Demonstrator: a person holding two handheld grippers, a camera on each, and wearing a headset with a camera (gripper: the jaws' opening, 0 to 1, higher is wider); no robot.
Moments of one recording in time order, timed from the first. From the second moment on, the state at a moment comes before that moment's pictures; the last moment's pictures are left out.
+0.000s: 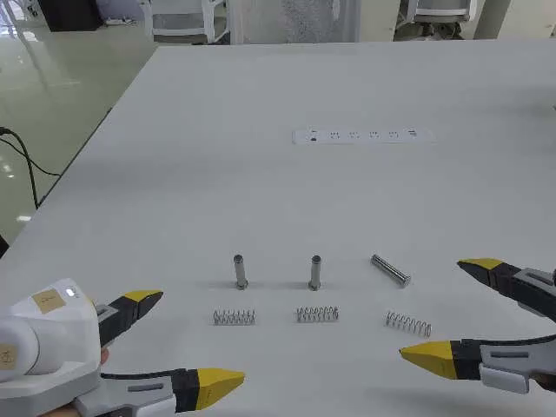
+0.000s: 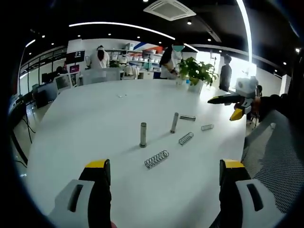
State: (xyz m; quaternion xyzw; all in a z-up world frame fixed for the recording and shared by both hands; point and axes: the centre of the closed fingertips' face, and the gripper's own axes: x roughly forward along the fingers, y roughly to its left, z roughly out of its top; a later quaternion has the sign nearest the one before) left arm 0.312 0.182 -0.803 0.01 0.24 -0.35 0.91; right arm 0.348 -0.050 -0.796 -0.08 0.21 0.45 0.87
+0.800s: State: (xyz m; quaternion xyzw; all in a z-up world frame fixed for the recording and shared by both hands) left arm 0.311 0.180 -0.800 0.00 0.23 -0.34 0.91; right arm 0.343 -0.044 -0.799 -0.08 0.21 0.46 0.86
